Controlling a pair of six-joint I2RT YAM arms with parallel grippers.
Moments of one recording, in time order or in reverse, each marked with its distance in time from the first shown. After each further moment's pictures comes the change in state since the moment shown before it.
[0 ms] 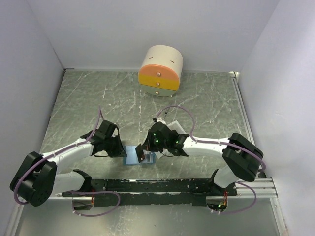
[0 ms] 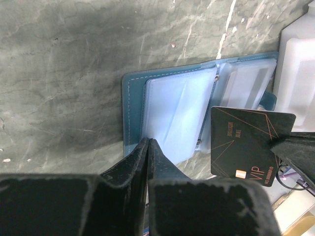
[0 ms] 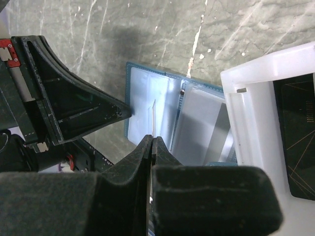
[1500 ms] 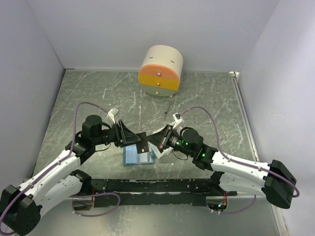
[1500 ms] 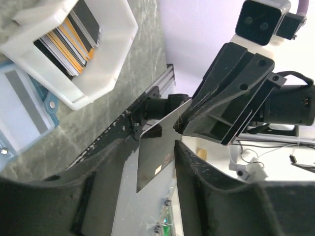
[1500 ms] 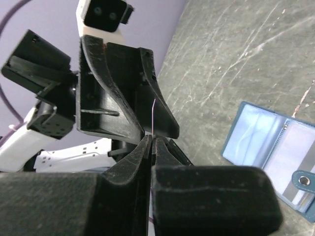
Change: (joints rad) left arm 0.003 -0.347 0.042 0.314 0.393 -0.288; right arm -0.011 -0.513 -0.275 0.354 0.003 0.080
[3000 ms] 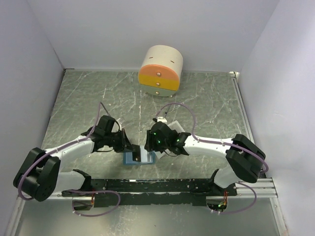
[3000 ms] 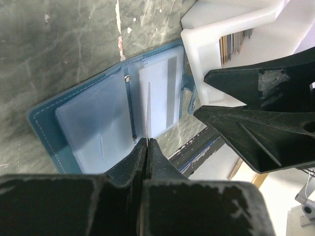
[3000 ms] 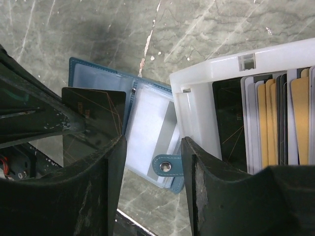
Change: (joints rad) left arm 0.037 0.388 -0.011 -0.153 -0.118 0.292; right arm -0.003 0.486 0.297 -0.513 0.098 -0.288
